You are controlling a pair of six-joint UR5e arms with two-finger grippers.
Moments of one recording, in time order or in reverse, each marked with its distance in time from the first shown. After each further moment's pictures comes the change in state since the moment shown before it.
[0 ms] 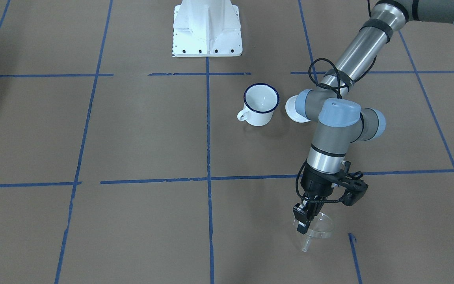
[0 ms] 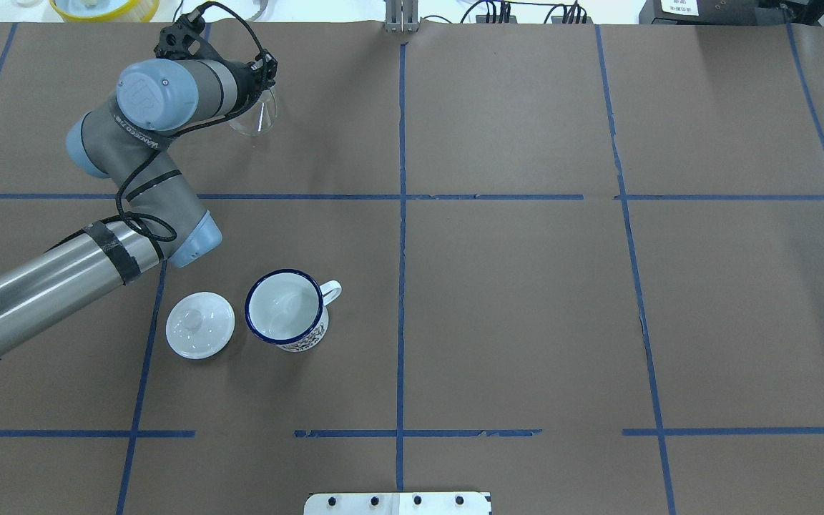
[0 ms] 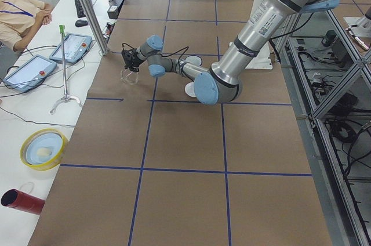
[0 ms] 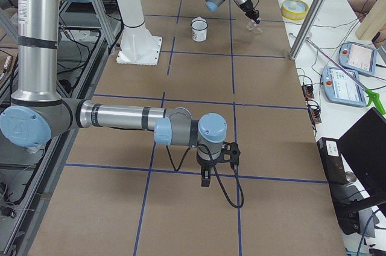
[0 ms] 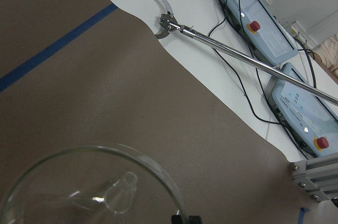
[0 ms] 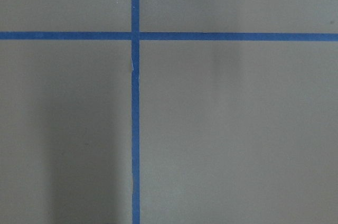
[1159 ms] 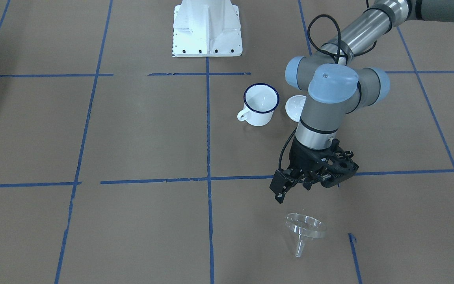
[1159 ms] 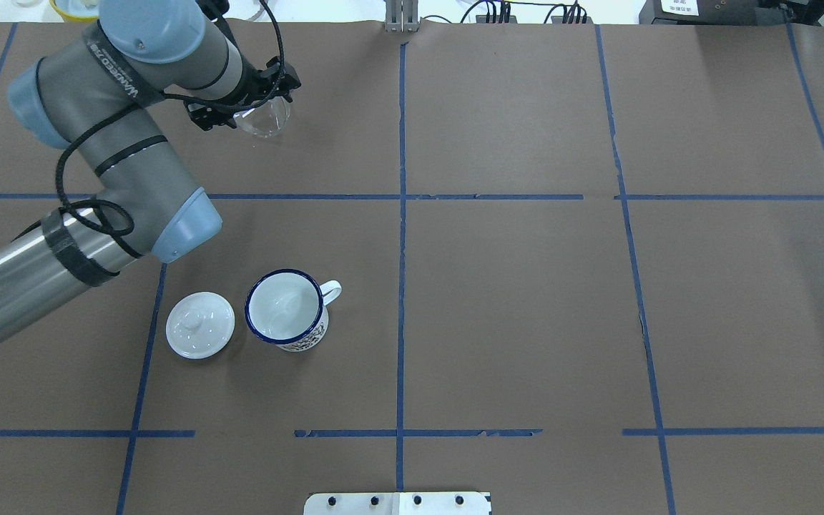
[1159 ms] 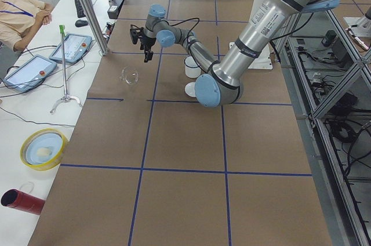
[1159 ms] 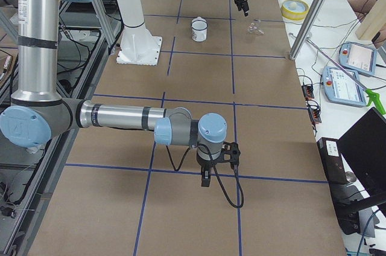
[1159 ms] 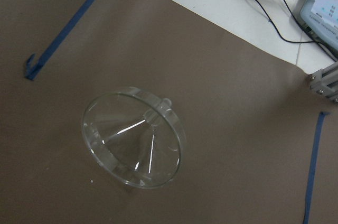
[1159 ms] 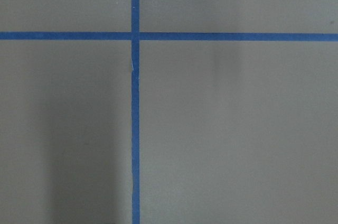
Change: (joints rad) left arm -0.026 0.064 -0.541 0.802 -0.301 0.343; right arm 0.000 0.000 0.000 0.000 0.000 0.000
